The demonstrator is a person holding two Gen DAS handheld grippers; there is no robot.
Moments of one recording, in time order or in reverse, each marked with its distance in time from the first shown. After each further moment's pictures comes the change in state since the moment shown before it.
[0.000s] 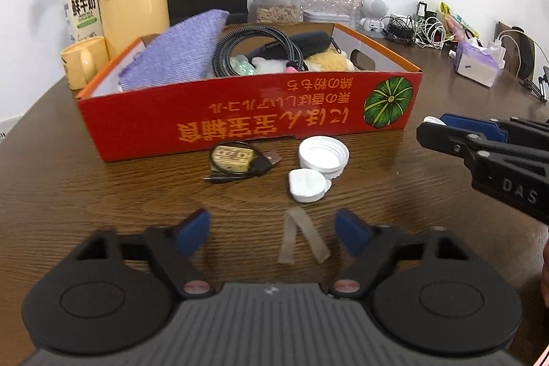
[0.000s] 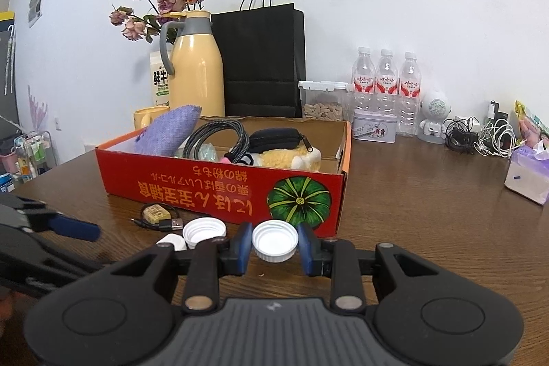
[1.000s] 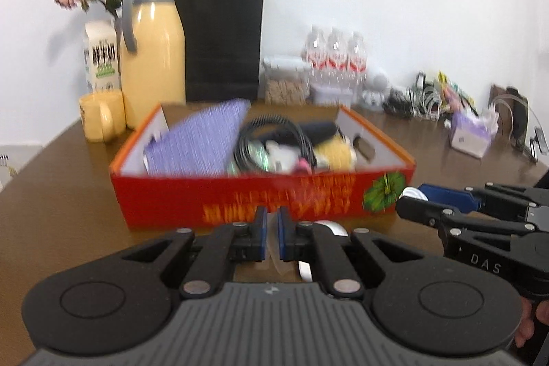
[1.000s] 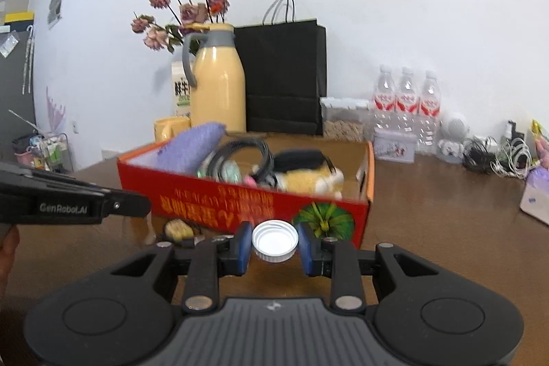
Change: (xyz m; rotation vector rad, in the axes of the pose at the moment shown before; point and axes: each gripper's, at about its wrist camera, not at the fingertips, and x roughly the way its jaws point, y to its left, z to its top) left arm -0.043 0.022 0.032 -0.060 -0.241 -0.014; right arm -0.001 0.014 0.023 -0.044 -0.054 0.065
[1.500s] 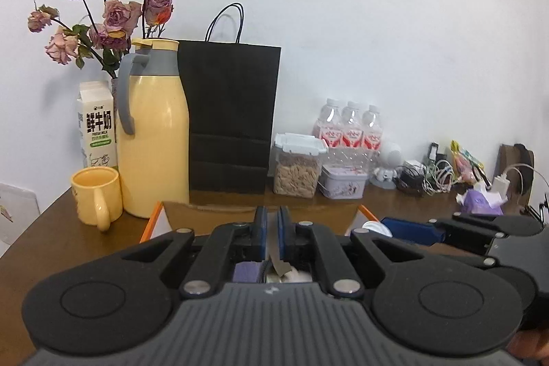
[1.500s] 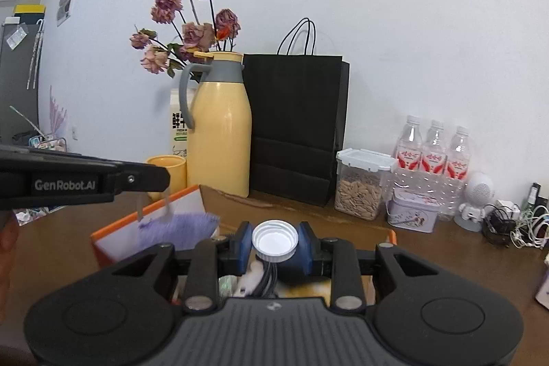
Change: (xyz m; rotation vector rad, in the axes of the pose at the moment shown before) left arm 0.045 0.028 0.098 -0.041 -0.159 -0.012; right arm 0.090 0.006 0.099 -0.076 -0.022 0.002
